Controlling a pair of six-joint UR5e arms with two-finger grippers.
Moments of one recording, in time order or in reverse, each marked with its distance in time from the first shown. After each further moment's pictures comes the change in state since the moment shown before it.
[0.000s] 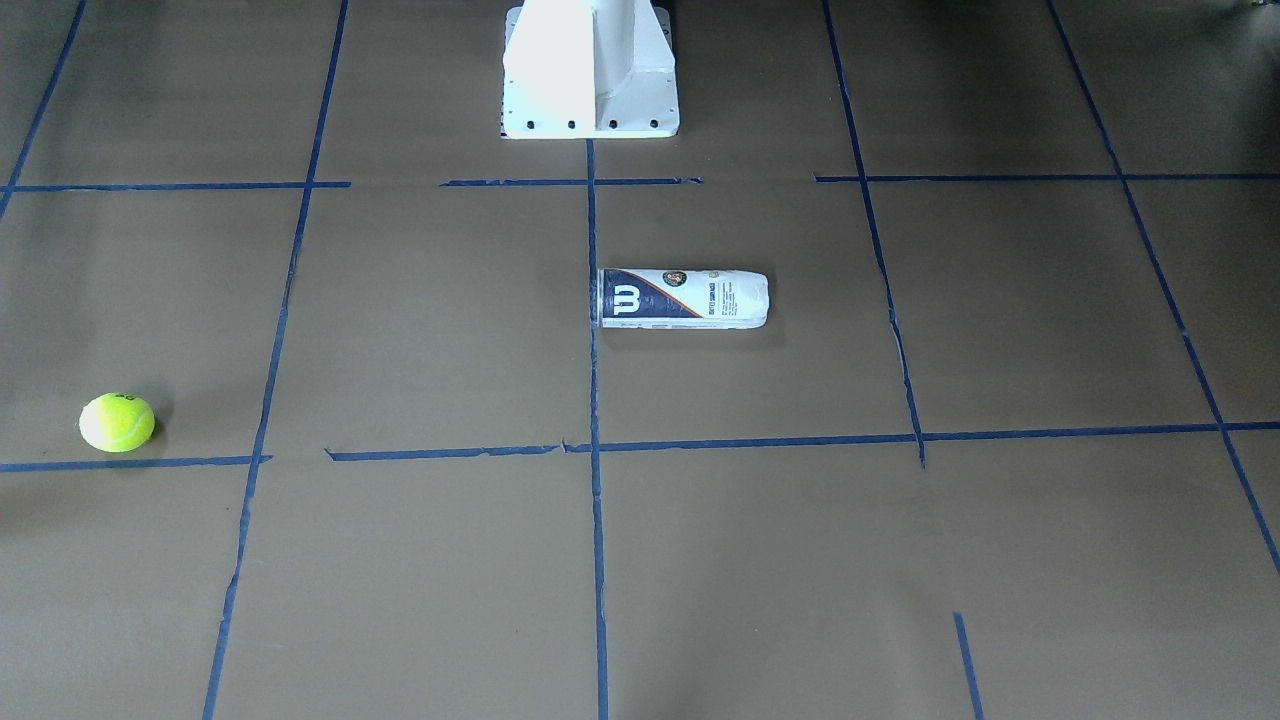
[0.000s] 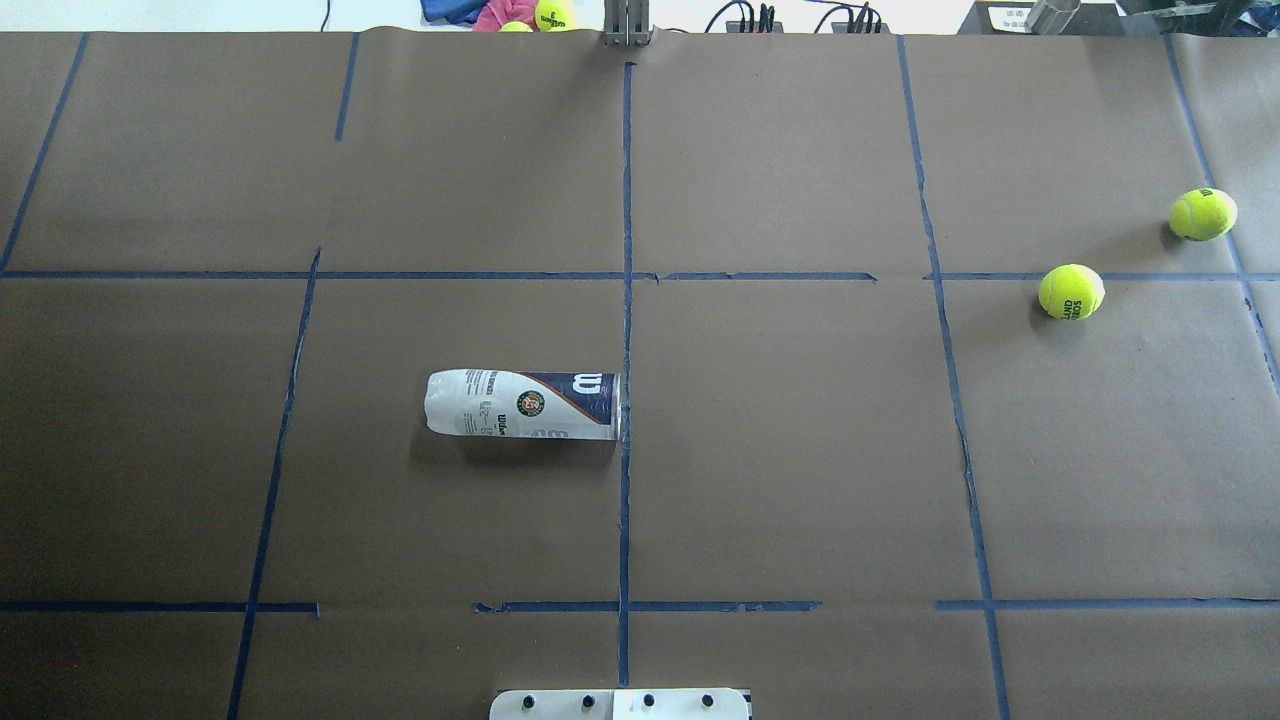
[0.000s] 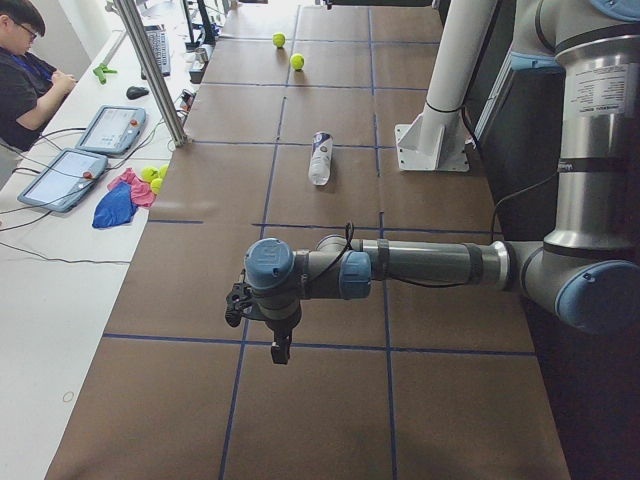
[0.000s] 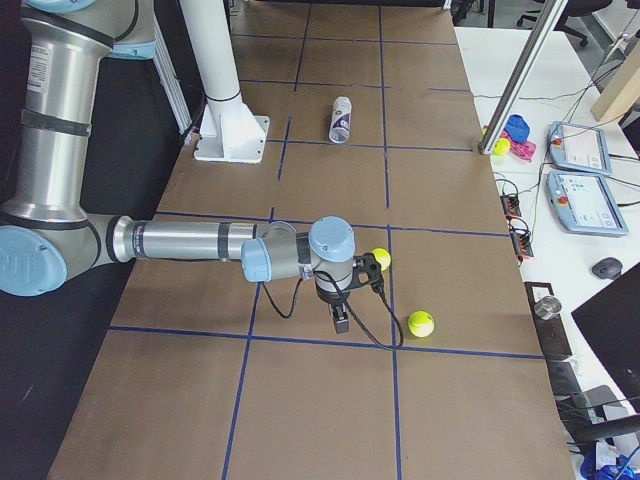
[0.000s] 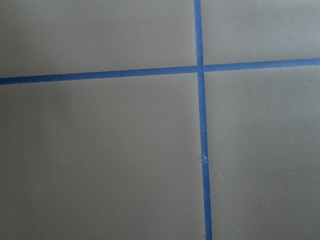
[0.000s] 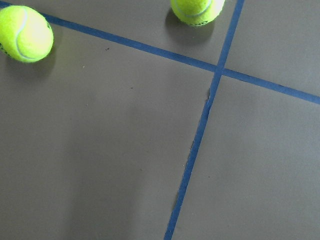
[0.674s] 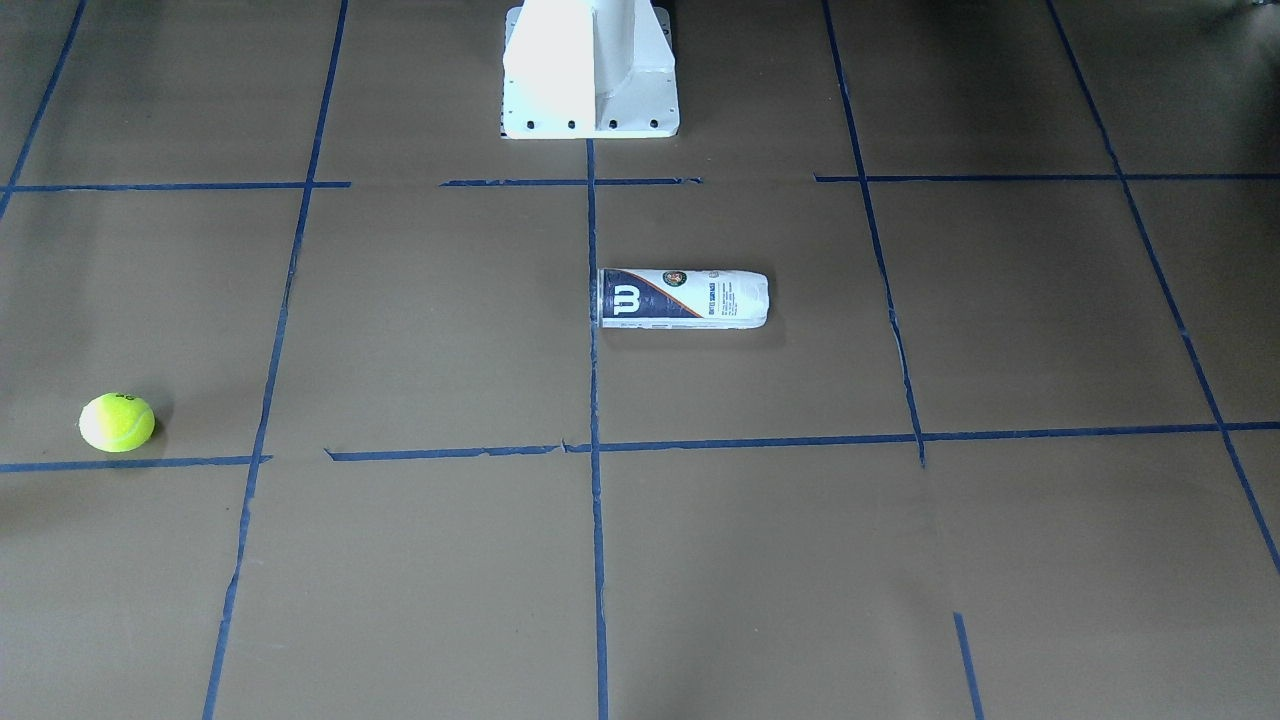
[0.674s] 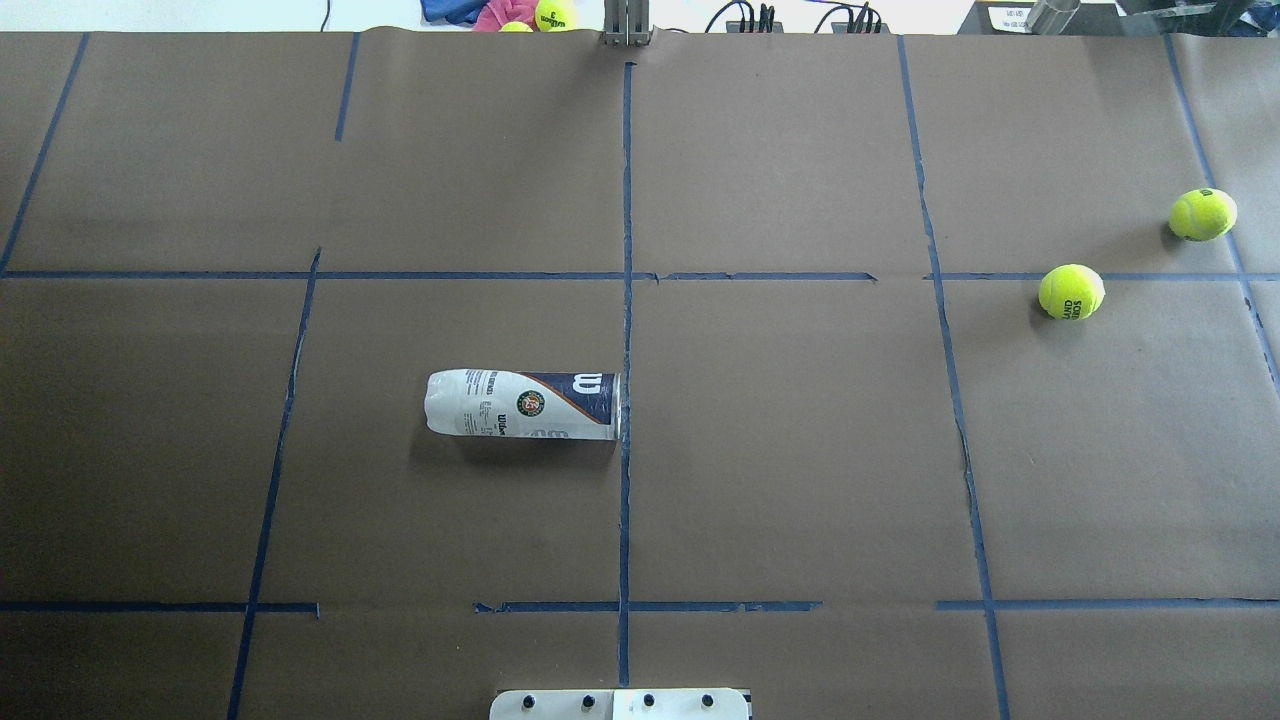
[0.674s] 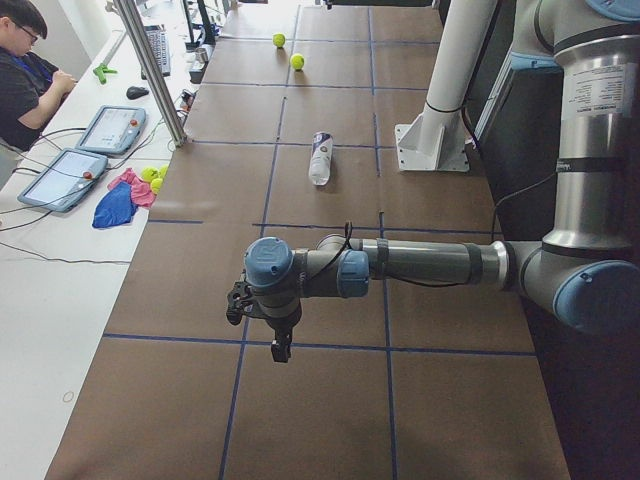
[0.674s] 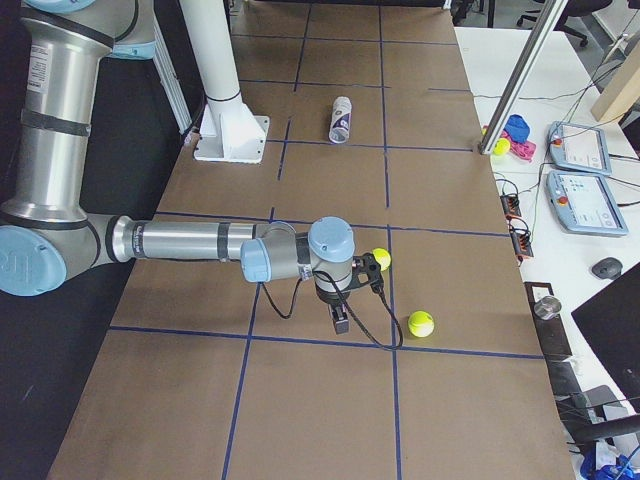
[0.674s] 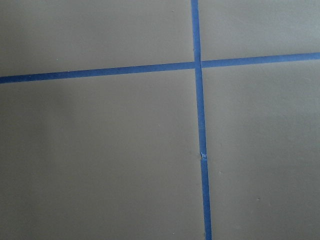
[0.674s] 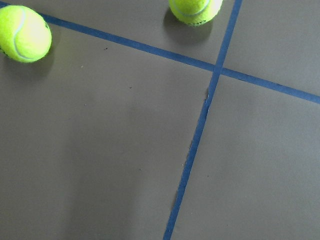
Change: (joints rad) left arm 0.023 -0.009 -0.002 -0.003 0.004 -0.003; right arm 0.000 0.006 -0.002 0.003 -0.006 0.009
